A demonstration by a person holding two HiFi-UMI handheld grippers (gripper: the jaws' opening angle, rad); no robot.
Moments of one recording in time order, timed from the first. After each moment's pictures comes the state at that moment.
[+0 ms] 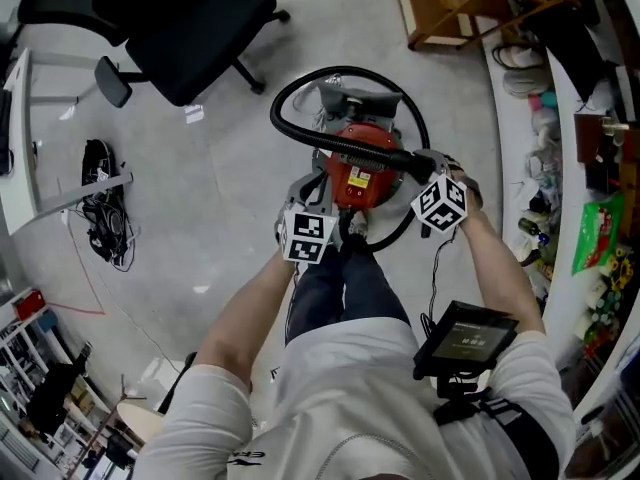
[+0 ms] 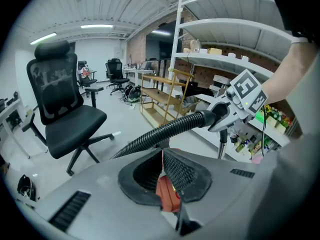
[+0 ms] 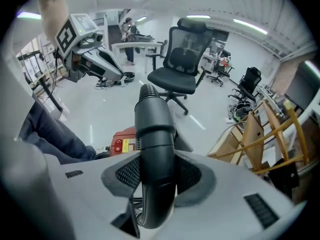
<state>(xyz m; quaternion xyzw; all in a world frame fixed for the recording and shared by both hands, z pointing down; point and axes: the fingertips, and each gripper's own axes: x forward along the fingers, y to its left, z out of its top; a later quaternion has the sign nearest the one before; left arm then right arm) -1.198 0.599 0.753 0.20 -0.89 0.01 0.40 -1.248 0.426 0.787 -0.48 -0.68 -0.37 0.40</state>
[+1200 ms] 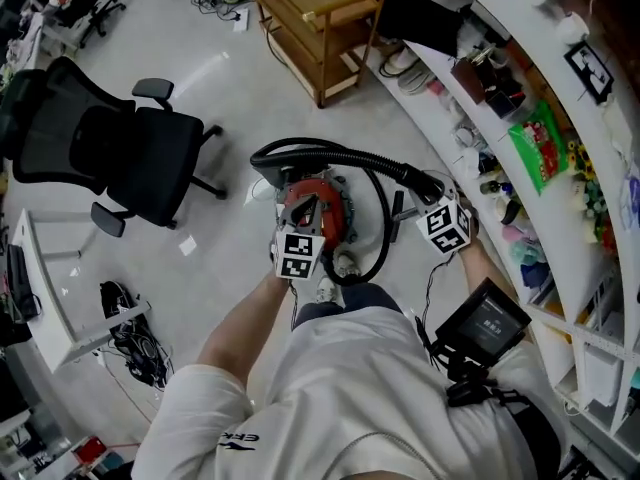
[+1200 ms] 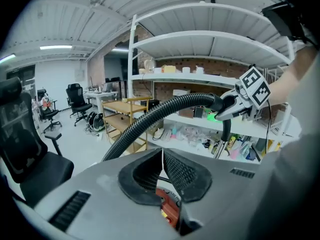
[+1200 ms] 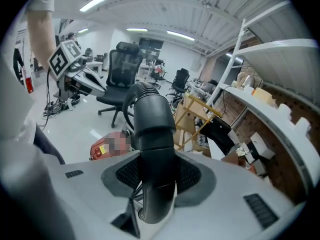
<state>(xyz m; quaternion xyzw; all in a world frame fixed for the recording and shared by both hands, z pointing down) -1.206 0.454 0.619 0.39 -0.87 0.10 0.28 -1.175 0.231 0.609 -0.19 -0.87 -0.27 0.36</state>
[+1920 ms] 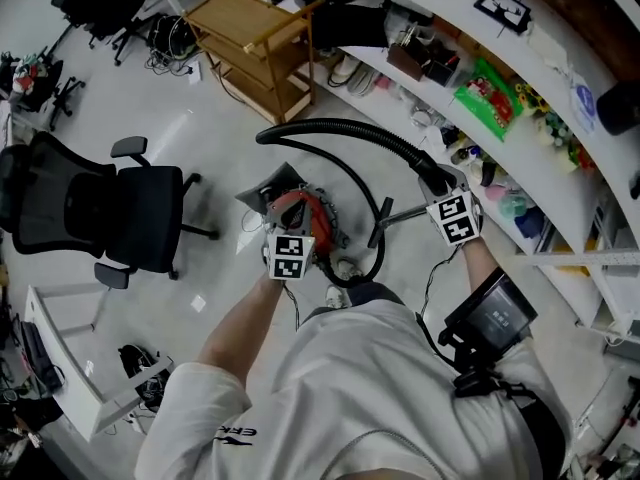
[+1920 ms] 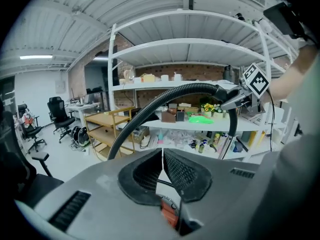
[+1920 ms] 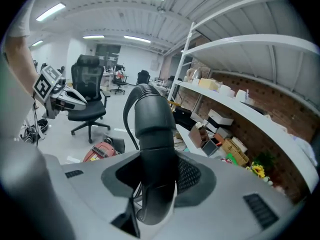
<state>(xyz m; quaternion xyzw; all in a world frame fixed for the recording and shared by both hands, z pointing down) -1.166 0.433 0.582 0.48 -0.84 0.13 0.22 -1.064 0.168 0.541 0.01 -0.93 -0.16 0.34</state>
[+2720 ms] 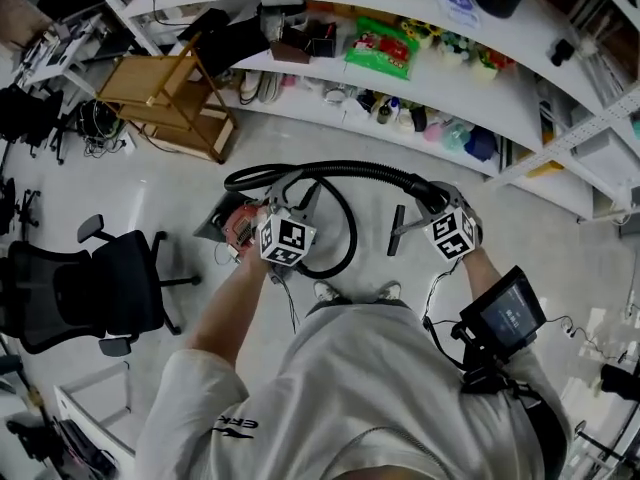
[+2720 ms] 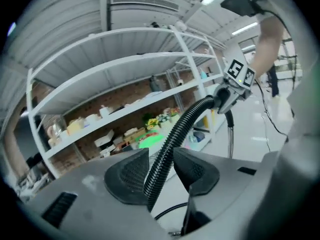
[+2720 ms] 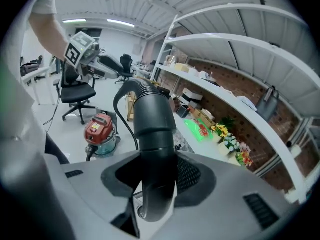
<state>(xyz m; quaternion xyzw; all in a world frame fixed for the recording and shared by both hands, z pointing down) -1.019 0.277 0.538 0.70 -0.65 0.28 -0.02 -0.802 0.153 0.583 0.14 -0.89 -0.15 0.41</state>
